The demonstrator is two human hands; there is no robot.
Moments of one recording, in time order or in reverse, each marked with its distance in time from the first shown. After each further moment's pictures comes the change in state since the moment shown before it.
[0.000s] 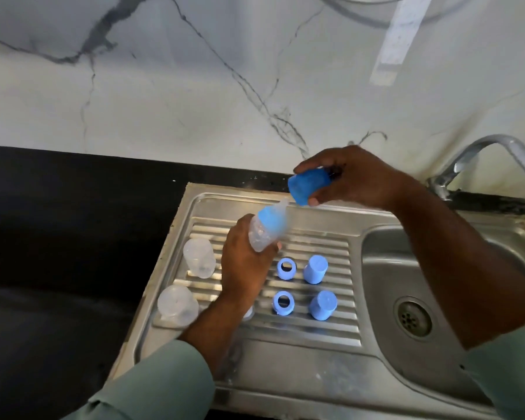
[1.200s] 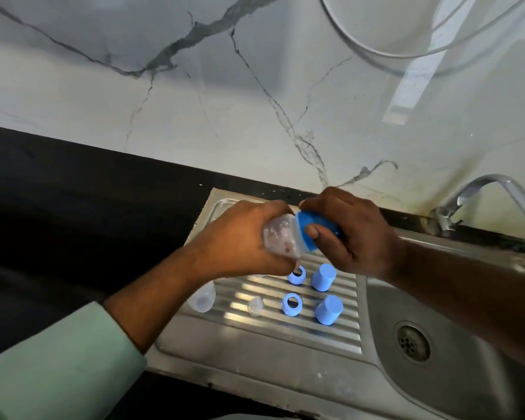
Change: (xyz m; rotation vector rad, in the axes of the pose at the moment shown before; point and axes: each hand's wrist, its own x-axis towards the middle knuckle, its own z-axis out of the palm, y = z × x) left_hand 0.002 0.110 -0.122 0.294 -0.629 0.233; right_hand -0.063 -0.068 0.072 -0.551 0.276 -0.756
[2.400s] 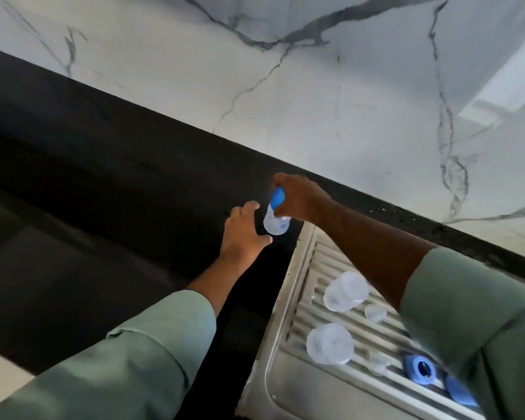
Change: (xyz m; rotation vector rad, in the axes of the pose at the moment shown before) left_hand 0.012 -0.311 -0.068 -0.012 0.356 -0.652; right_hand 0.218 0.052 0.322 -0.050 -0.707 0.613
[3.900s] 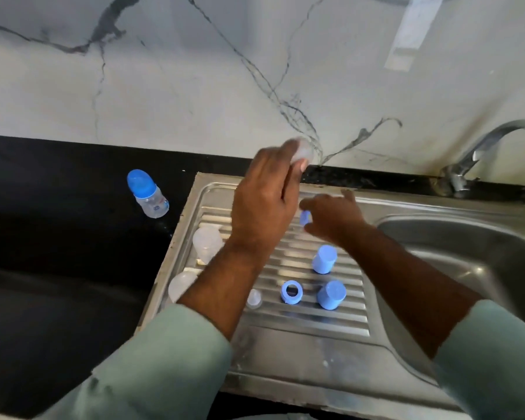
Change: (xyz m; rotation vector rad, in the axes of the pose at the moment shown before) left_hand -0.155 0.260 0.131 0.052 0.342 0.860; right_hand -0.262 0.233 -0.029 -0.285 0.046 0.283
